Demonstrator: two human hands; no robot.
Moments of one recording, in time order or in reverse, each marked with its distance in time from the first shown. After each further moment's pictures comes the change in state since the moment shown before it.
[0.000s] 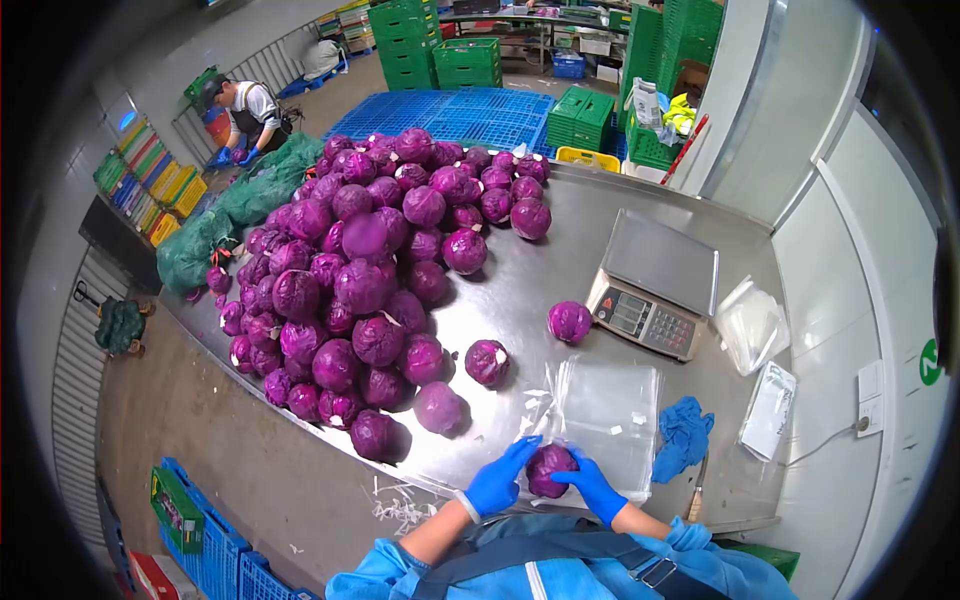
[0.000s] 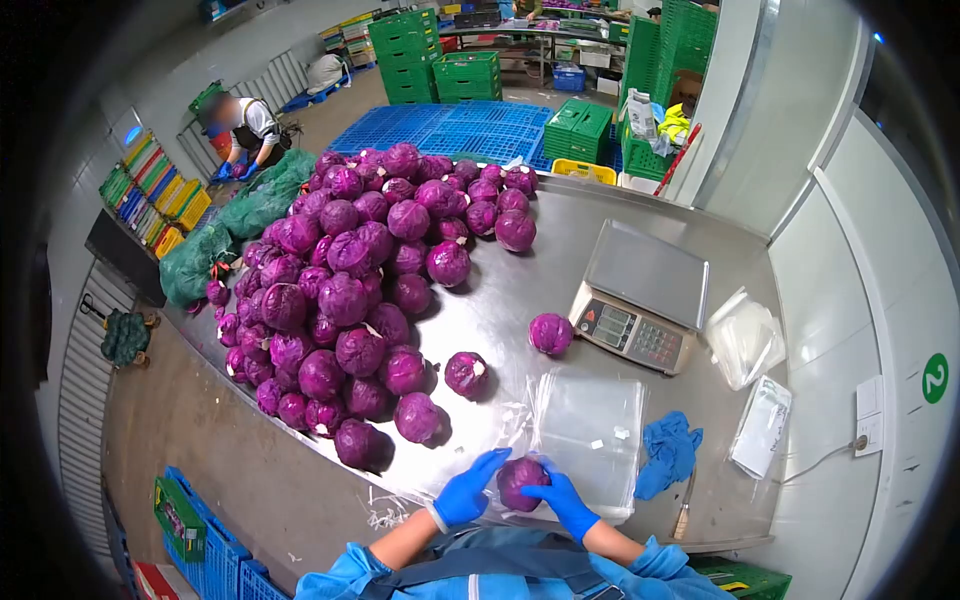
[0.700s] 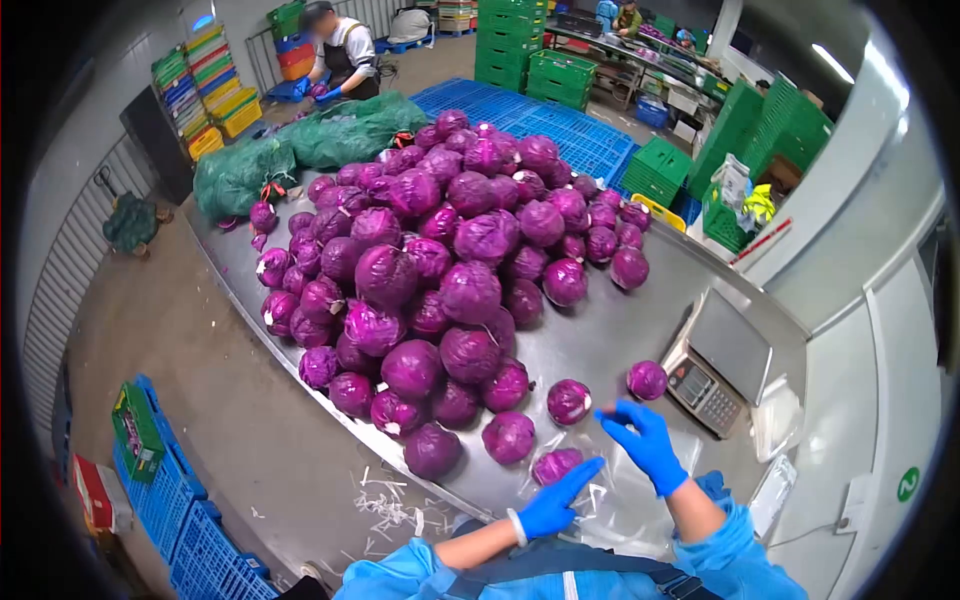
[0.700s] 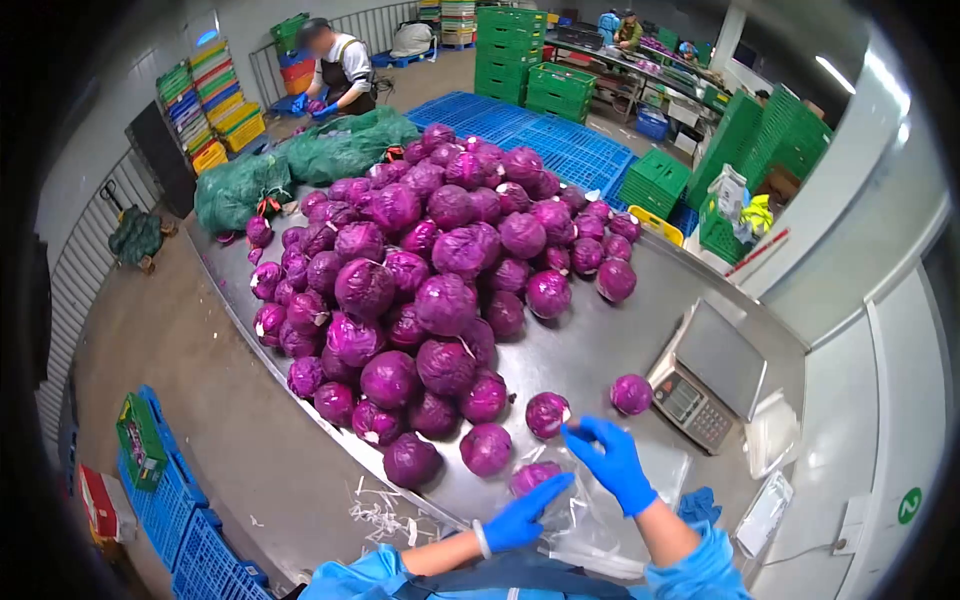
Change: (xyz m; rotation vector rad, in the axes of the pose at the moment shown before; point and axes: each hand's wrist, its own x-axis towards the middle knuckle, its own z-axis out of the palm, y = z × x) left_hand -0.011 -0.042 -0.068 -0.508 0.192 0.178; right_hand 0.123 -0.181 0.097 -0.581 -0.038 -0.359
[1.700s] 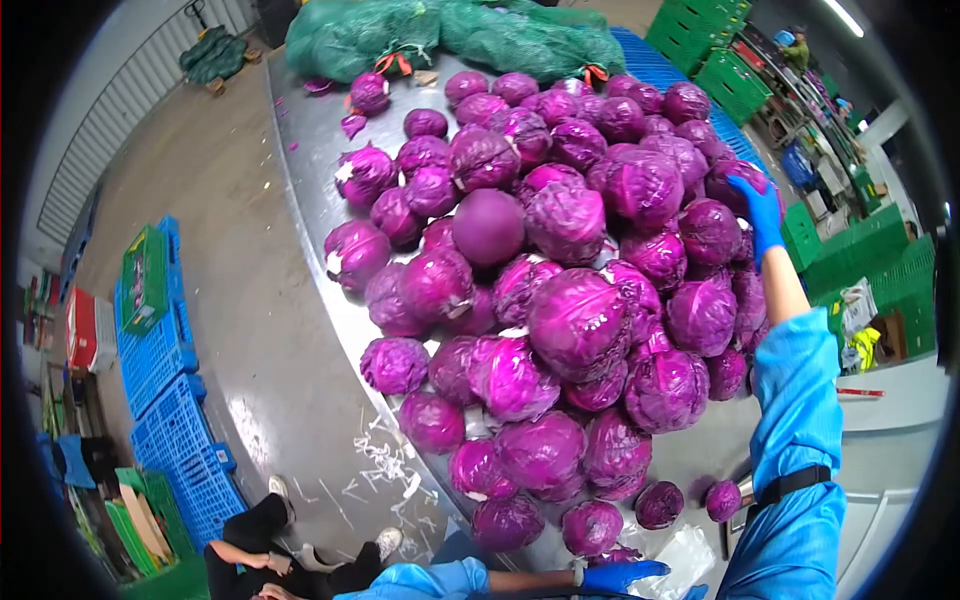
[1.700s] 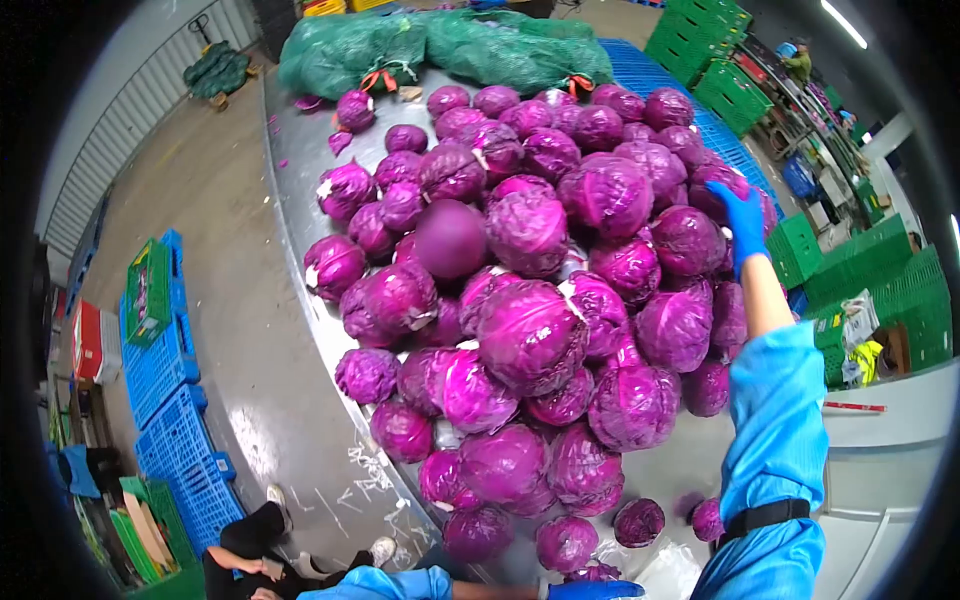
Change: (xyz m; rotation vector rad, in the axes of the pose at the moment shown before) left_hand 0.035 -0.115 -0.028 -0.395 -0.129 0.038; right_hand 0.622 -0.046 0.119 -0.072 0.110 -0.296
